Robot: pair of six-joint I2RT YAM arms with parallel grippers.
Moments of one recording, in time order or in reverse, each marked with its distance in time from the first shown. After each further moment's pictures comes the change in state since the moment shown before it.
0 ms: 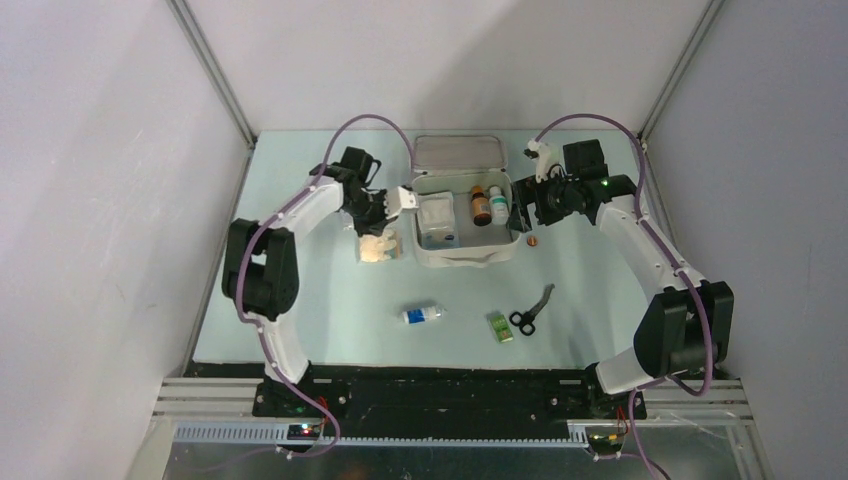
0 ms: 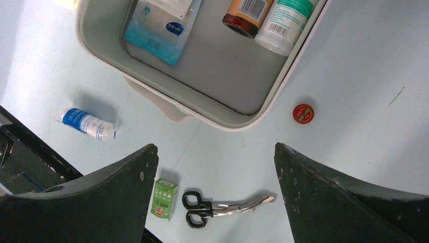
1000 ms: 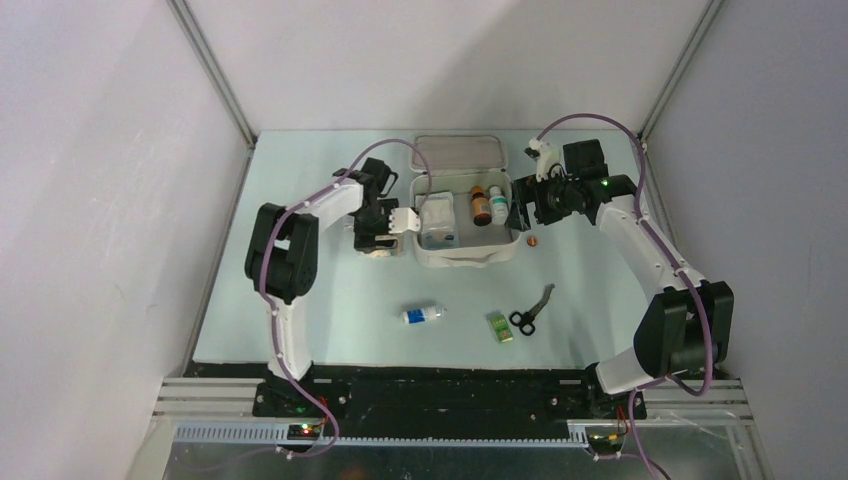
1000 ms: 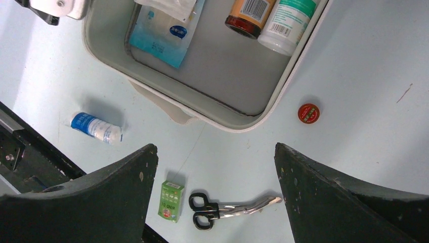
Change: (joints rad) left arm -0.037 0.130 0.042 -0.011 -0.282 0.157; right arm 0.000 0.000 0.000 0.006 -0.004 0.035
